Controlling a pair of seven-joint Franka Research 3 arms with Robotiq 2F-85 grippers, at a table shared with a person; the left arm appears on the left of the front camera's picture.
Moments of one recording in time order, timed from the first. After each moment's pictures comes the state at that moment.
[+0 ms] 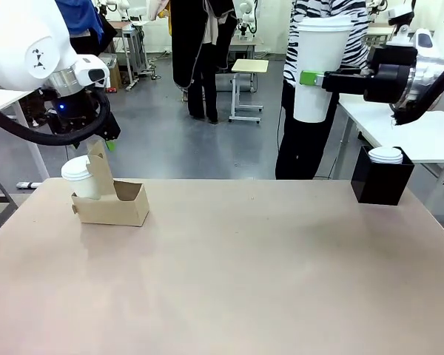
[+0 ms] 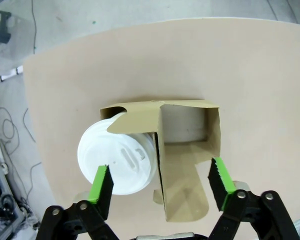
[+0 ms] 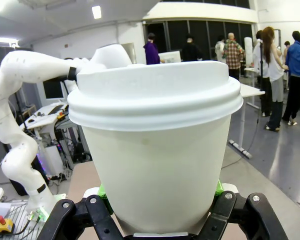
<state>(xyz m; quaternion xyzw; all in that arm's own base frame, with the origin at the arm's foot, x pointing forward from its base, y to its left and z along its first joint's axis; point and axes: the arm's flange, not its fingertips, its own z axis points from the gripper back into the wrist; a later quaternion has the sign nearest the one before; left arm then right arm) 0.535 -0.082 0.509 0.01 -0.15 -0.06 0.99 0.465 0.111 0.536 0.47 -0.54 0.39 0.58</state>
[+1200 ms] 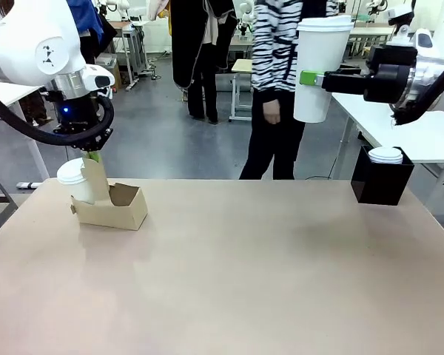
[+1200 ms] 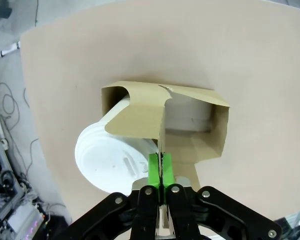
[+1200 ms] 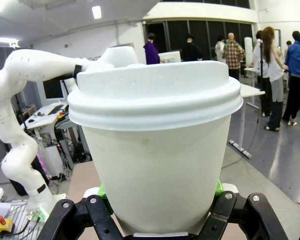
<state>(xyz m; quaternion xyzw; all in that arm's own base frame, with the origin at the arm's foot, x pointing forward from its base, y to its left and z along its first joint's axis) 0.544 -0.083 0.499 0.02 -0.08 -0.05 1.00 0.465 0.111 0.536 0.47 -0.54 0.39 0.58</state>
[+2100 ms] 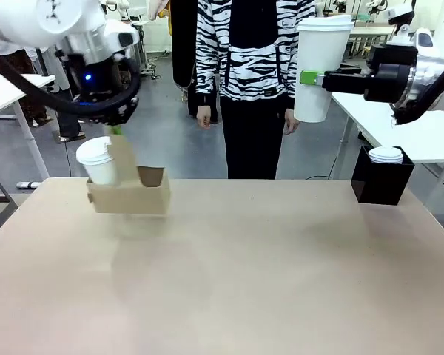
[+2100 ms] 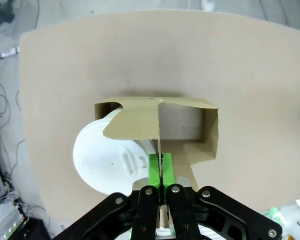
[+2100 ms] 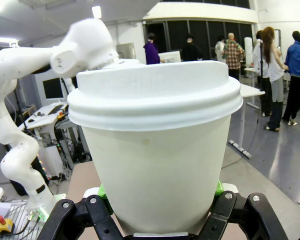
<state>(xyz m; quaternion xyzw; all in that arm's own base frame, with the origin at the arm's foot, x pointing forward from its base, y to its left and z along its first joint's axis) 0.471 -0.187 0.589 0.00 -0.14 -0.01 0.99 0.465 0.111 0.537 0.47 -0.54 0.39 0.58</state>
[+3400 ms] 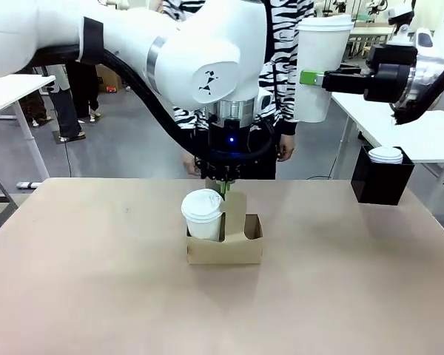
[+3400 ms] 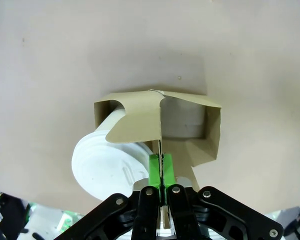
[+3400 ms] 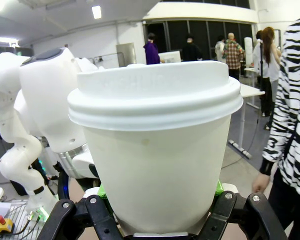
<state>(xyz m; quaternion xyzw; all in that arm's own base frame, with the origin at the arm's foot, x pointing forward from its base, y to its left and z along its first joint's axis) 0.424 -0.413 0.491 0.02 -0.09 0.03 1.00 0.465 0.111 0.537 0.47 -0.54 0.39 0.58</state>
